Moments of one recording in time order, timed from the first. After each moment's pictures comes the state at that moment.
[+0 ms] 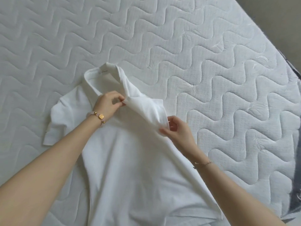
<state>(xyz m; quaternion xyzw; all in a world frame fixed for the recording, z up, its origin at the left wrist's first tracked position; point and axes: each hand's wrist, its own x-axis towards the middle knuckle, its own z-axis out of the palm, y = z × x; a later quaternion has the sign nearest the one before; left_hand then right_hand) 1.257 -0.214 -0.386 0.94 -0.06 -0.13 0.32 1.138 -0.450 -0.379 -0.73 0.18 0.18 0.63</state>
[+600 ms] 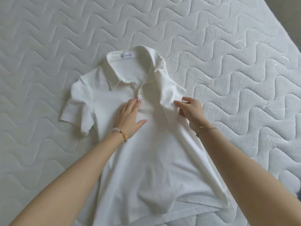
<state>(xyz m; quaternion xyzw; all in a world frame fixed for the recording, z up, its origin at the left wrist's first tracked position) 1.155 -0.204 -0.427 0.97 -0.11 -0.14 0.15 1.180 -0.431 -0.396 -0.70 0.31 0.18 0.61</state>
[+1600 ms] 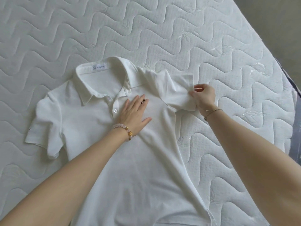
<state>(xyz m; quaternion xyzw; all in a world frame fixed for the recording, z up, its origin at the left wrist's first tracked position) 1.216 -0.299 -0.426 0.96 -0.18 -0.17 0.10 1.264 -0.549 -0.425 -0.78 0.37 0.06 0.49</state>
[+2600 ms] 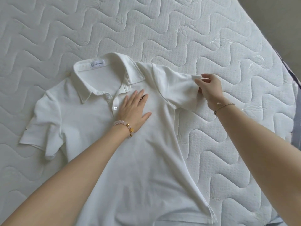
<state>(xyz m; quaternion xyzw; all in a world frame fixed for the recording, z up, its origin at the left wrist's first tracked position) 1.221 -0.310 -0.429 0.96 -0.17 -0.18 0.09 1.267 -0.578 -0.421 -0.77 0.33 0.06 0.55</state>
